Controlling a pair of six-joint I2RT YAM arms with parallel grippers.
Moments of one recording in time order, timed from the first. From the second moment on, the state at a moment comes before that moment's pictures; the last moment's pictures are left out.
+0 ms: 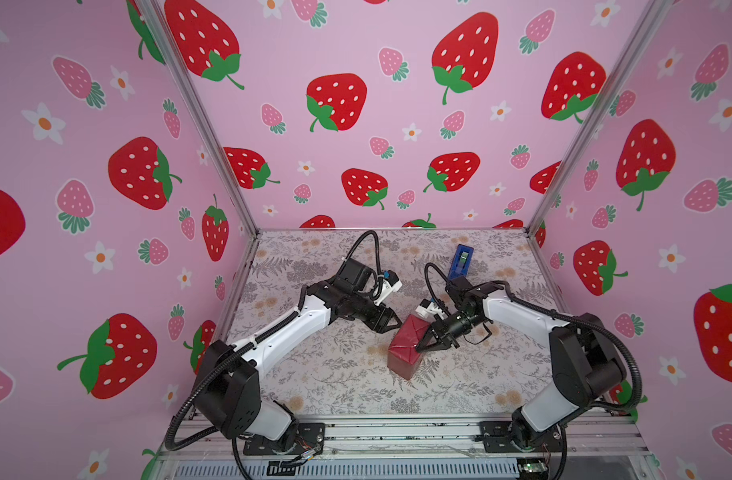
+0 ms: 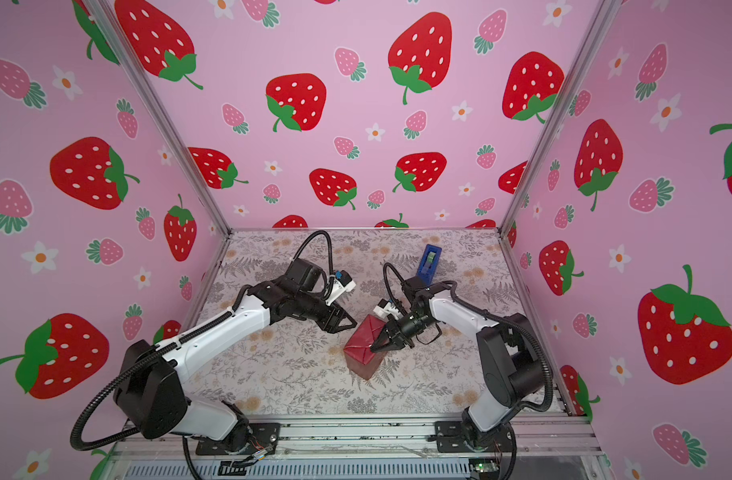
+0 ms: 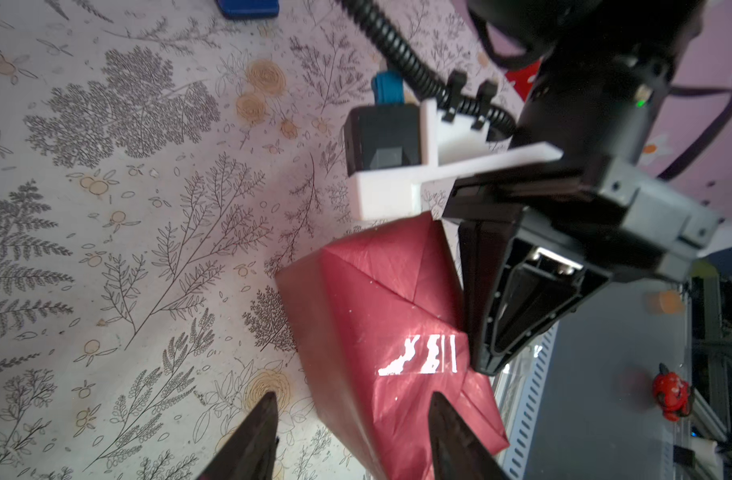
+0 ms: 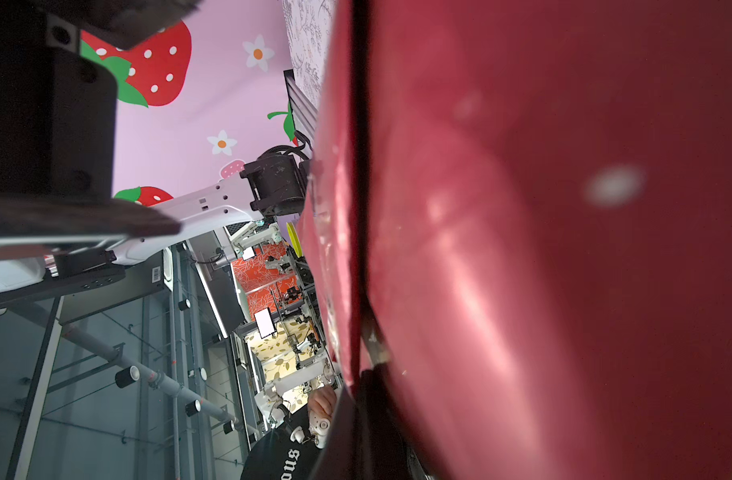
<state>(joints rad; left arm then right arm) -0.59 1.47 1.15 -0.62 0.57 0.02 0.57 1.62 1.02 -0.94 -1.12 0.19</state>
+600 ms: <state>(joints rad) -0.65 1.65 1.19 -0.58 0.58 -0.16 0.57 1.62 1.02 -0.94 -1.12 0.19</state>
